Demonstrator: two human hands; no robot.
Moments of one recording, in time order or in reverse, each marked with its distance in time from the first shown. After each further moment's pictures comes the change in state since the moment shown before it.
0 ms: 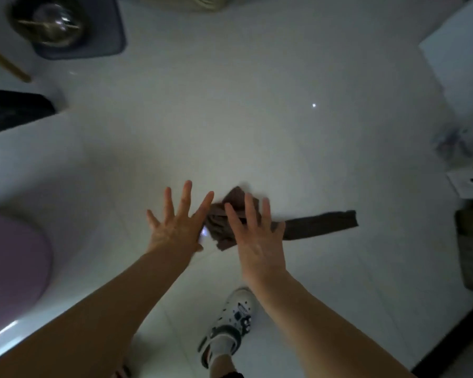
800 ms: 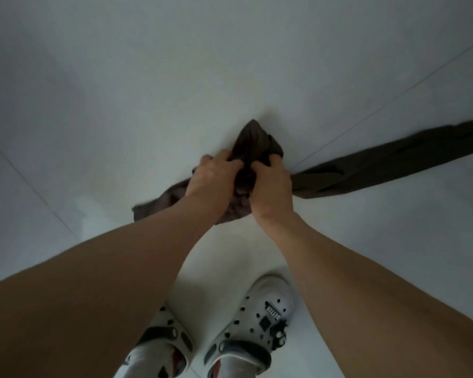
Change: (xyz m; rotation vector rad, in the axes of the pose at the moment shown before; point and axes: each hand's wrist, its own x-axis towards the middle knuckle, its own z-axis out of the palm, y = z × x) left_hand 0.270 0.048 0.276 -0.056 0.096 0.192; right_hand 0.162 0.066 0.359 0.563 -0.001 0.335
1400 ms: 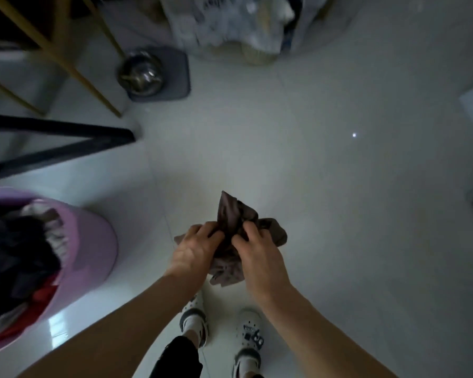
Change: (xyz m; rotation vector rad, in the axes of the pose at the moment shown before) left_hand -0.331 0.029 -0.399 -0.210 0.407 -0.014; right_hand -0.251 -0.283 -0.391 -0.259 -0.014 -0.583
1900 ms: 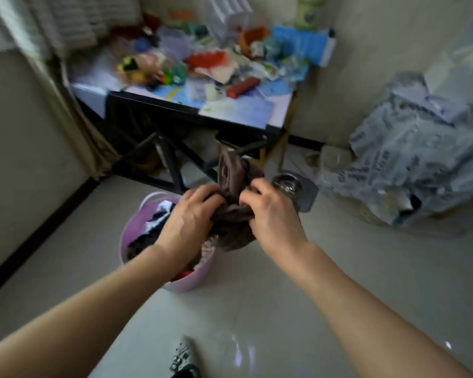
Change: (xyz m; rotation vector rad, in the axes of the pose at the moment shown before) left_hand -0.281 0.024 -0.349 0.247 0.810 -0.280; right_hand -0.078 -0.346 -0.255 -0.075 0.261 -0.891
